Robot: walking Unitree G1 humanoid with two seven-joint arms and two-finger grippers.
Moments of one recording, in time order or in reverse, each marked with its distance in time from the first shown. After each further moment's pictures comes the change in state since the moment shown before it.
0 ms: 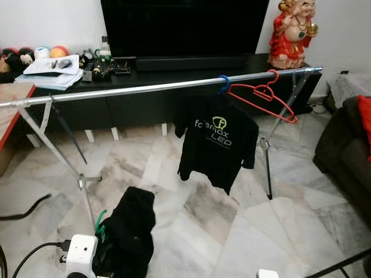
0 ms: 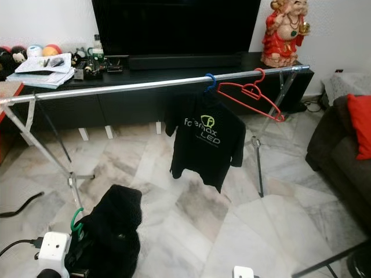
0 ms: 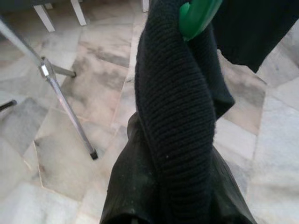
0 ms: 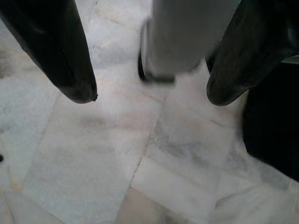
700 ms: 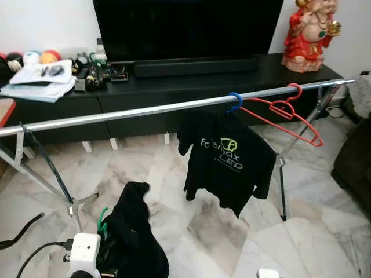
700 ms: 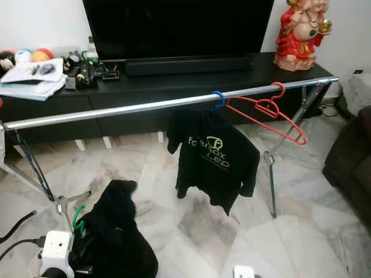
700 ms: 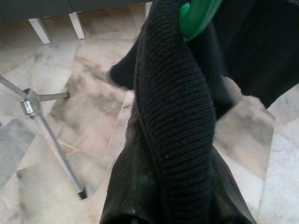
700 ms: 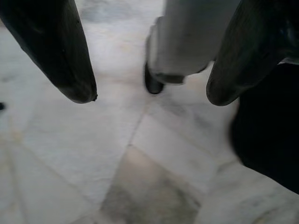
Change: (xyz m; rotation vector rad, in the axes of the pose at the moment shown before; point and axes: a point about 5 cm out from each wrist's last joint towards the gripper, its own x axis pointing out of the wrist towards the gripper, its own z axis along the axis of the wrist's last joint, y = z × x) left arm 0.005 -0.011 0.003 -0.031 -0.032 0.005; right arm 0.000 -0.006 0.003 -0.028 0.001 -0.019
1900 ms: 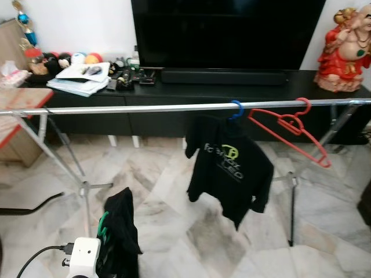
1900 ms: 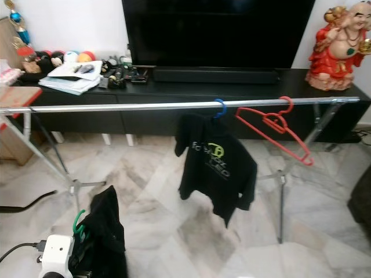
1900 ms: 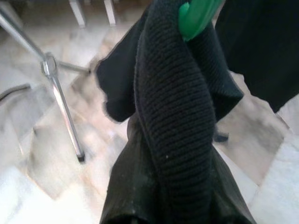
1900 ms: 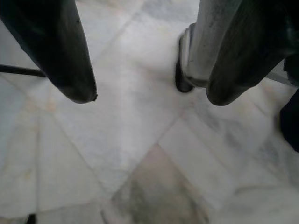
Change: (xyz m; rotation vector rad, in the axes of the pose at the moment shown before) left arm -0.006 0.010 -0.007 0.049 0.031 0.056; right arm -0.003 0.003 -0.015 -0.045 0.038 0.029
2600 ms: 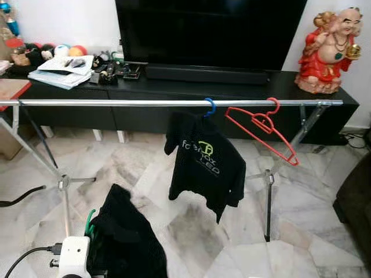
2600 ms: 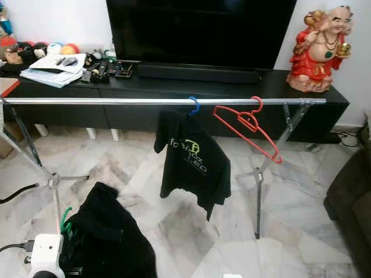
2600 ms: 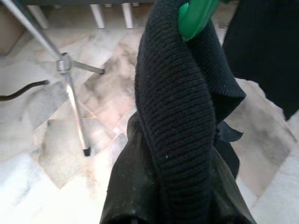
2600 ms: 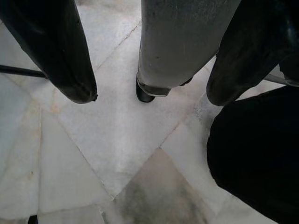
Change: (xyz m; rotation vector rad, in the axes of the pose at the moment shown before) left arm -0.004 0.014 0.002 -0.018 -0.018 0.117; right arm 0.002 0.023 0.001 -0.018 -0.001 0.048
